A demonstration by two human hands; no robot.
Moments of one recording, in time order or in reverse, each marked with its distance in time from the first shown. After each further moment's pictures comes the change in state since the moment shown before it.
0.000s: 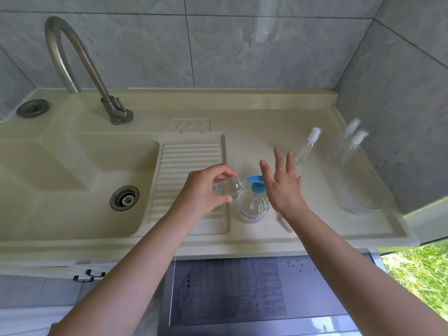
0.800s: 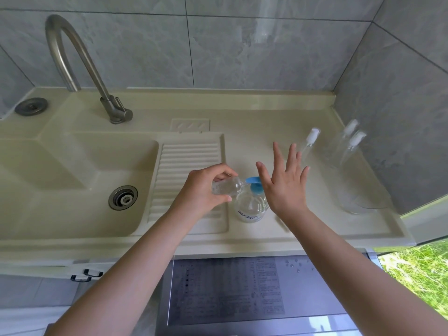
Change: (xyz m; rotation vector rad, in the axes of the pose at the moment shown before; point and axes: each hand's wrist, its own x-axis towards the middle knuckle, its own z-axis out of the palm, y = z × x) left_hand 0.001 0.000 0.002 0.004 -0.004 0.010; right_hand -0.006 -0.008 -0.005 -0.291 0.138 -0.073
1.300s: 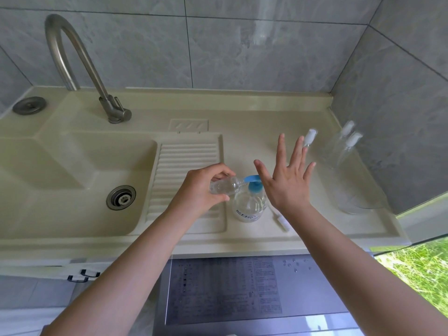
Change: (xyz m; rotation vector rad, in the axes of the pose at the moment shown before) left_hand -0.002 0.000 -0.001 0.001 -0.003 0.009; right_hand 0.004 0.002 -0.011 -0.143 0.049 0.002
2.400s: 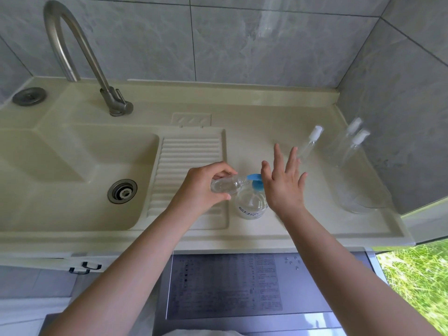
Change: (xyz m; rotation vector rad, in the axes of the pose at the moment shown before) left_hand 0.000 -0.007 0.002 -0.020 0.012 -0.003; right_hand -0.008 -0.008 0.018 0.206 -0.110 0.078
